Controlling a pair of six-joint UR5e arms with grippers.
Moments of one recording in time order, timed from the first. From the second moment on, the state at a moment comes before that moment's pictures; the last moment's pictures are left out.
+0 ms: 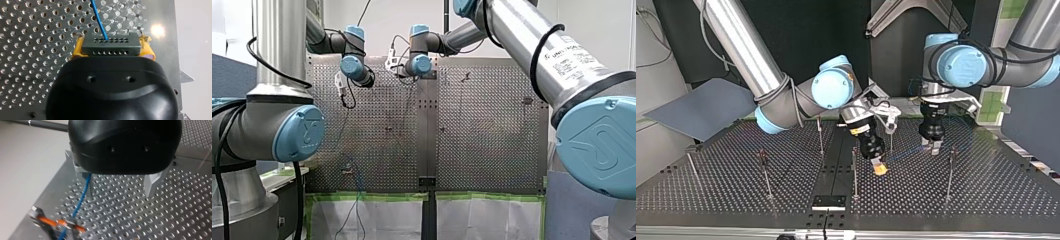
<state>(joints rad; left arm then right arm) -0.07 -1.59 -1.83 -2.87 -1.67 -1.81 2.43 -0.88 0.84 -0.06 1.59 1.74</state>
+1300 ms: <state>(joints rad) -0.10 -1.62 -1.86 -2.83 -1.82 -1.80 2.44 -0.87 0.90 -0.03 1.59 1.74</state>
